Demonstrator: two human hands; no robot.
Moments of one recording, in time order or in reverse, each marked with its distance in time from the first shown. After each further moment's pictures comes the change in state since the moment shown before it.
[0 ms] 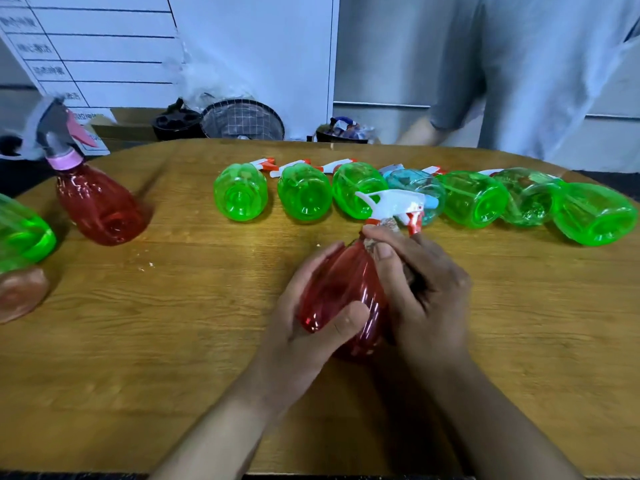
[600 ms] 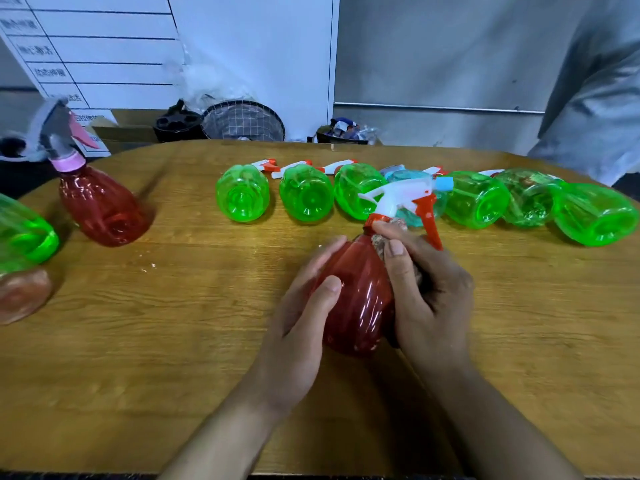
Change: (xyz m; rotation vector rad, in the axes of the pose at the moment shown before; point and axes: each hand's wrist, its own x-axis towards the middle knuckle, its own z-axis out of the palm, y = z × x) left_hand 0.004 -0.001 0.004 -0.065 0.100 0.036; right_hand -0.001 -0.006 0.006 0.079 0.080 0.043
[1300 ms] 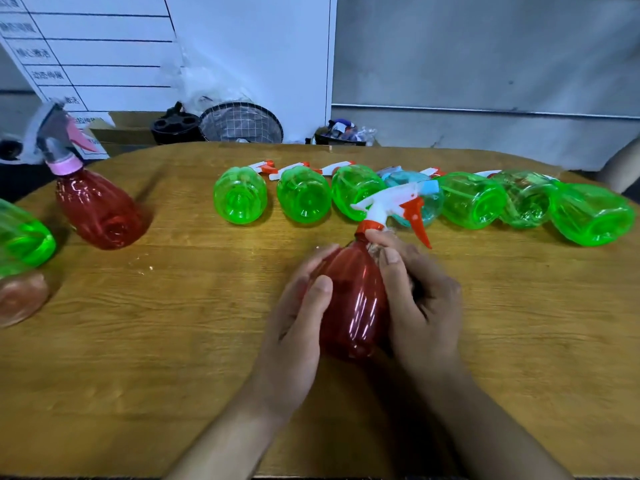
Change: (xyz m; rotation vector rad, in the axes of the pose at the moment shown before) left_hand 0.001 -0.008 0.004 -0.032 0.095 0.012; right_hand -0.005 -0.002 0.002 0.058 -0.028 0.054
